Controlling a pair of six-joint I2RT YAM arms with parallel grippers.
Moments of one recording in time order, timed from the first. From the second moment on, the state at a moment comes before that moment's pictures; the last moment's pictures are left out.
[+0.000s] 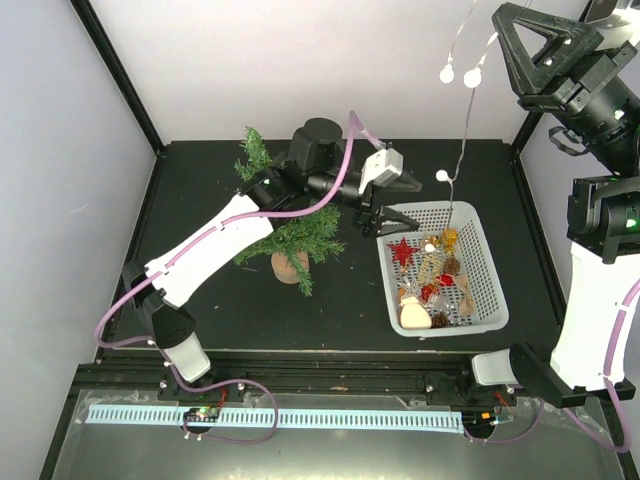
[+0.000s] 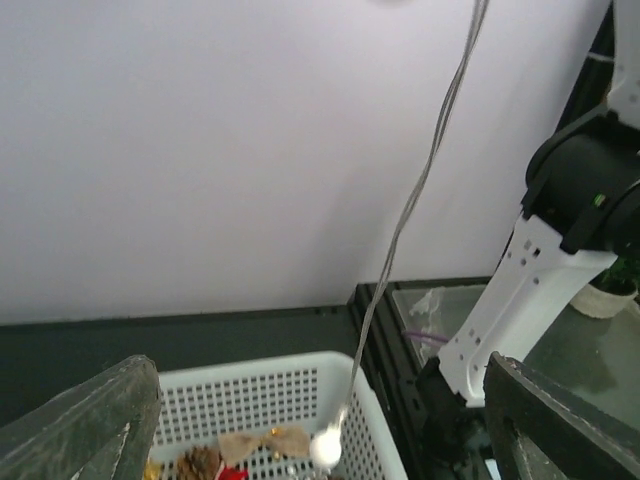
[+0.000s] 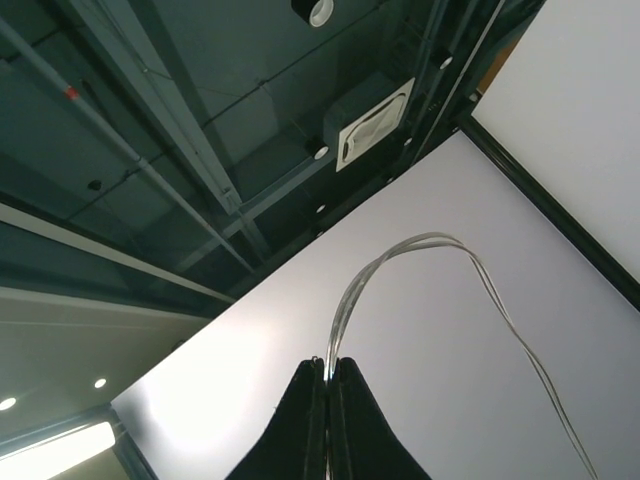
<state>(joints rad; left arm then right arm) -0.83 1.67 1.82 -0.41 0.87 0.12 0.13 1.39 2.34 -0.15 -0.79 1.44</state>
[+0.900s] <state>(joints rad) -0.90 1.84 1.96 -0.33 1.03 0.07 0.13 1.37 2.25 -0.10 -0.79 1.45</state>
